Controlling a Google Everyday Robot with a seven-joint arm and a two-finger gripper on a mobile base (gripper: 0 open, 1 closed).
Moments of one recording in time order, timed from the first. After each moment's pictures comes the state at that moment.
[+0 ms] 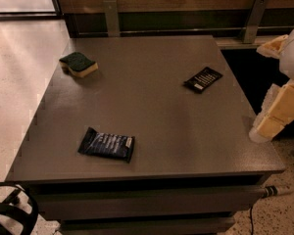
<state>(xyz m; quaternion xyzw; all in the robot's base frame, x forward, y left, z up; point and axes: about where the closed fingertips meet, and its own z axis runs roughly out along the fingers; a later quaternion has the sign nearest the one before) 0.432 -0.203 0.959 -0.58 0.78 0.02 0.23</state>
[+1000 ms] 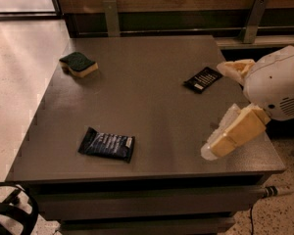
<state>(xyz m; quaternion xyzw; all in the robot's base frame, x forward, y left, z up) 0.410 -0.123 0.945 -0.55 0.74 0.17 0.35</state>
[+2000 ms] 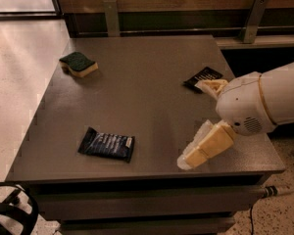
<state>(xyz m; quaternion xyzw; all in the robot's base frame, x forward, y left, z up) 0.417 -0.088 0.899 -0.55 0.73 0.20 0.36</state>
